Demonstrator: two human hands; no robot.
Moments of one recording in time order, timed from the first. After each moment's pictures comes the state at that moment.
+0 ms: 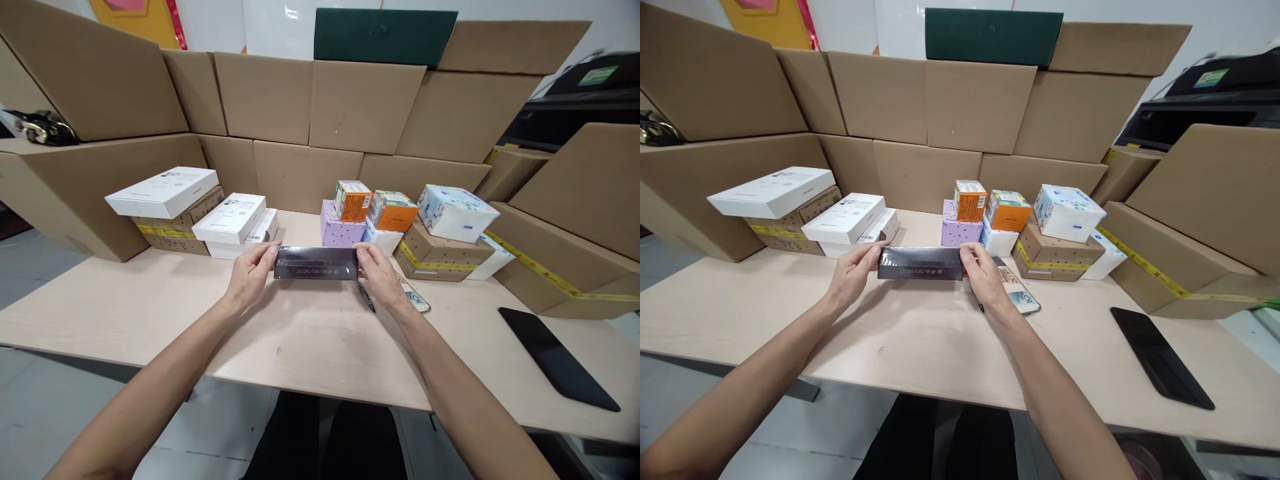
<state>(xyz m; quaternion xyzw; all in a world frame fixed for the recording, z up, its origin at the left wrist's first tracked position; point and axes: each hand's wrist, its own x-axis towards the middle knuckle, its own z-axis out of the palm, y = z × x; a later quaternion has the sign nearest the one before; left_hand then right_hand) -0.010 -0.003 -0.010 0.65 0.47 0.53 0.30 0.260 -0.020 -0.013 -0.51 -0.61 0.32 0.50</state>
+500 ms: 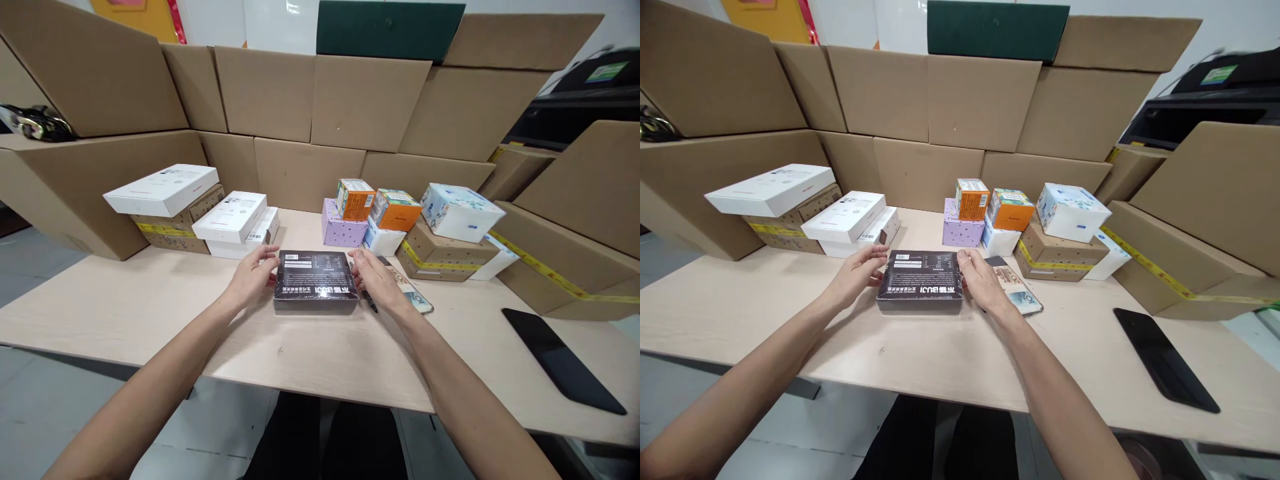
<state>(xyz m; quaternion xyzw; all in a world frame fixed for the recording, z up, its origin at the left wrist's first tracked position) -0.007 -0.006 0.001 0.55 0.55 0.45 0.45 0.258 -0.022 -0.016 -0.56 -0.62 0.33 0.44</state>
